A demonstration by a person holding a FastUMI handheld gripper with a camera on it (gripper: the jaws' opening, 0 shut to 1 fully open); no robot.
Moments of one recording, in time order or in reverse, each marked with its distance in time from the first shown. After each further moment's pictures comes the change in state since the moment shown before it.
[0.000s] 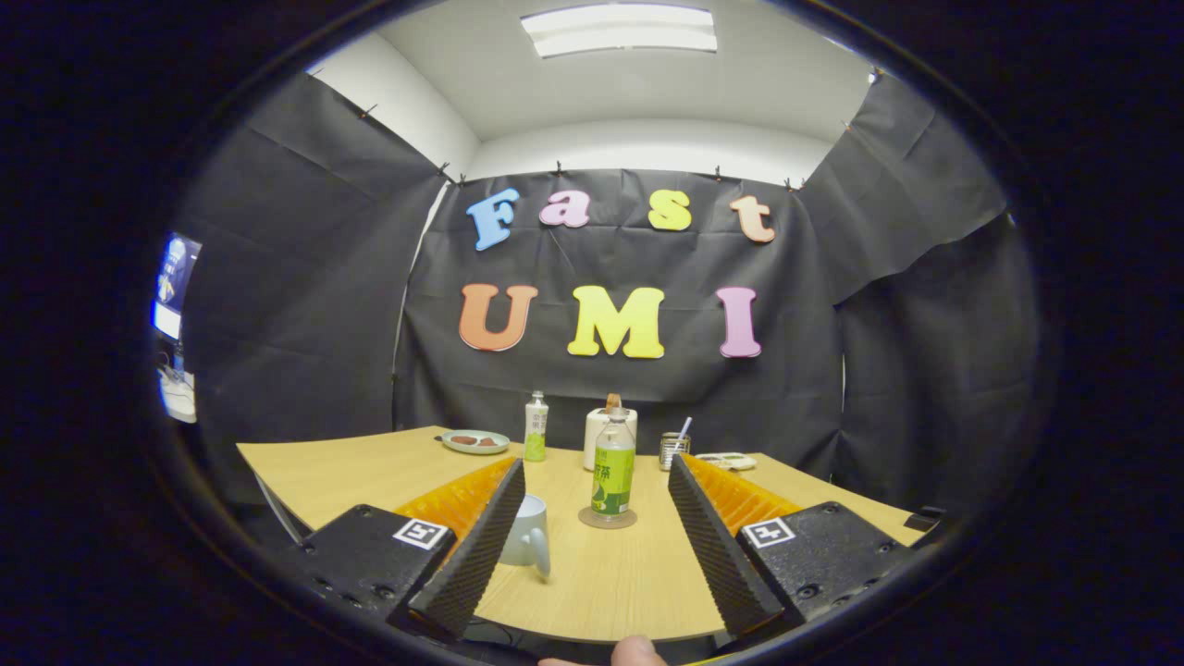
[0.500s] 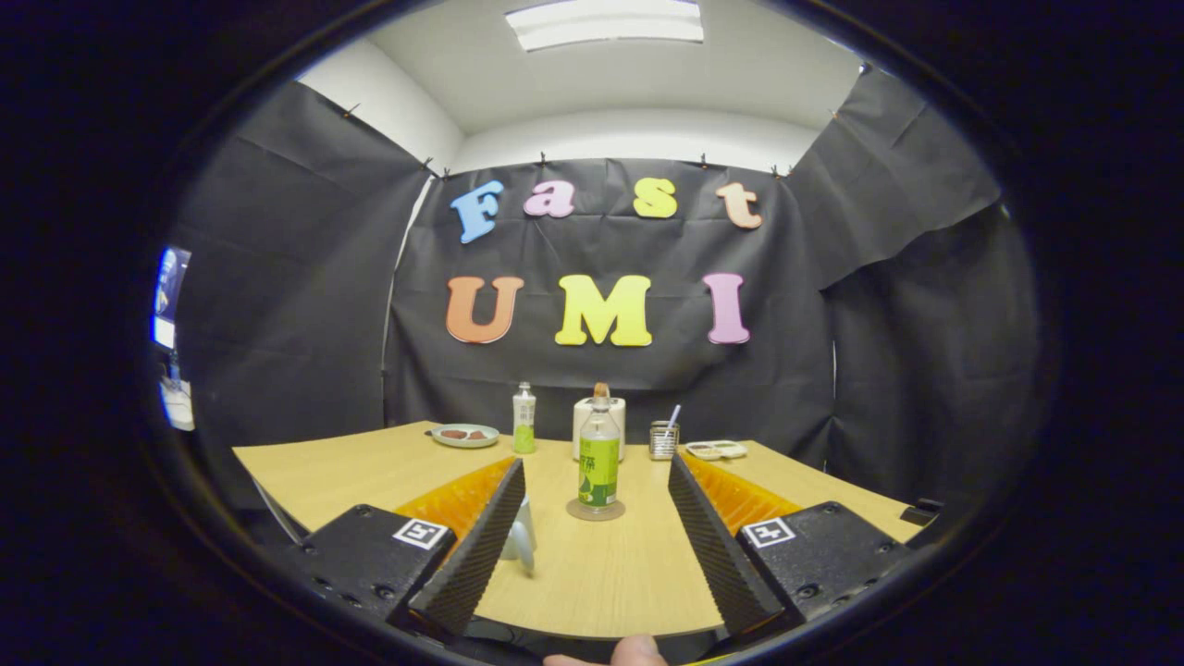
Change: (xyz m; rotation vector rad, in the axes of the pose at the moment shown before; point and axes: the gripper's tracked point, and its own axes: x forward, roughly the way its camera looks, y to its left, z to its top) arm 0.002 -0.018 -0.008 0.033 0.039 -0.018
